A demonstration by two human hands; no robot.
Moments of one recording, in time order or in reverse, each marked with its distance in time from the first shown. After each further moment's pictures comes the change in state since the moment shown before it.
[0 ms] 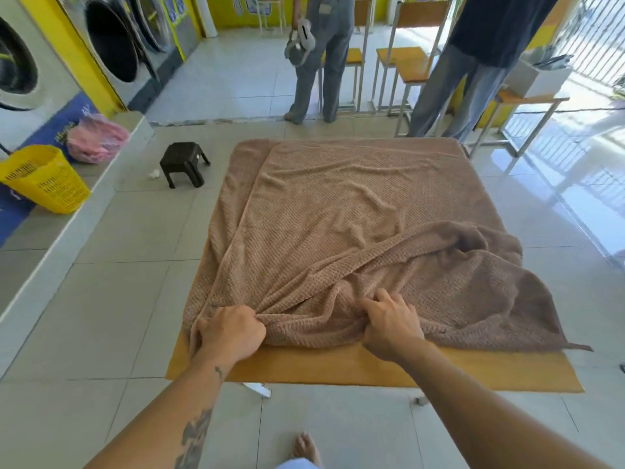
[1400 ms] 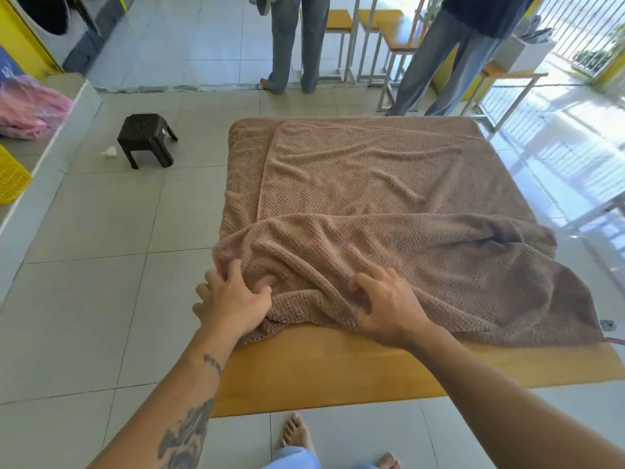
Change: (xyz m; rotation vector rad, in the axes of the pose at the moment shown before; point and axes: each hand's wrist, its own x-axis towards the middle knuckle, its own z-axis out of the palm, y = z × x) left_hand 0.101 -0.063 -0.029 -0.191 0.040 -0.003; right_hand 0.054 -0.092 -0.004 0.163 0.171 -0.090
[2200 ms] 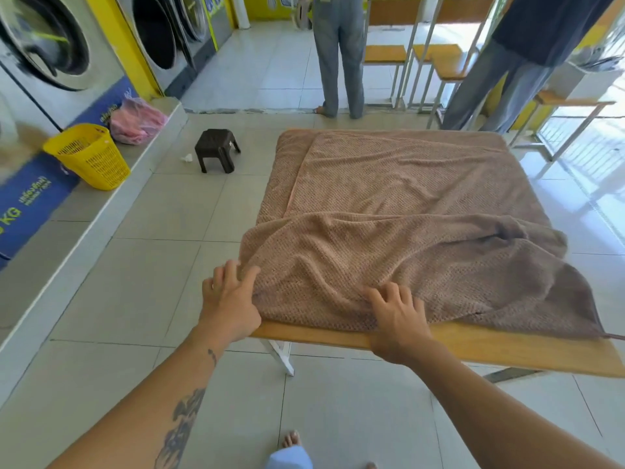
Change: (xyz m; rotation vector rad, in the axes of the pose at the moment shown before) left_hand -0.123 -0.053 0.008 0.245 0.204 0.202; right_hand -0.099 0.010 0.020 -0.226 -0.142 -0.014
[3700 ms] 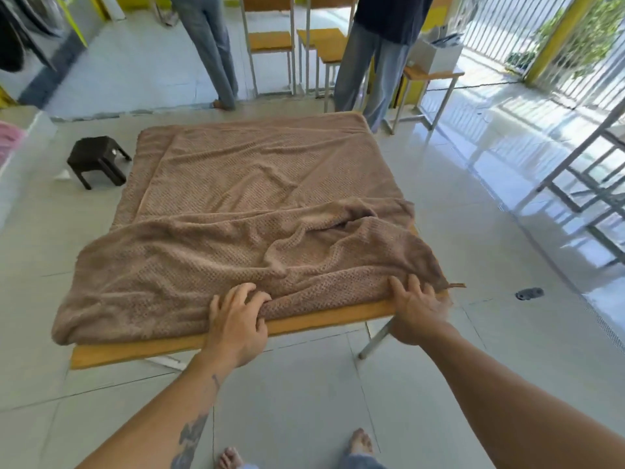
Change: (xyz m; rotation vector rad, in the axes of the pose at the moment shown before) left_hand -0.030 0.223 0.073 -0.080 -0.068 0.376; right_hand -0.097 0.232 0.002 -0.032 -0.167 0.553
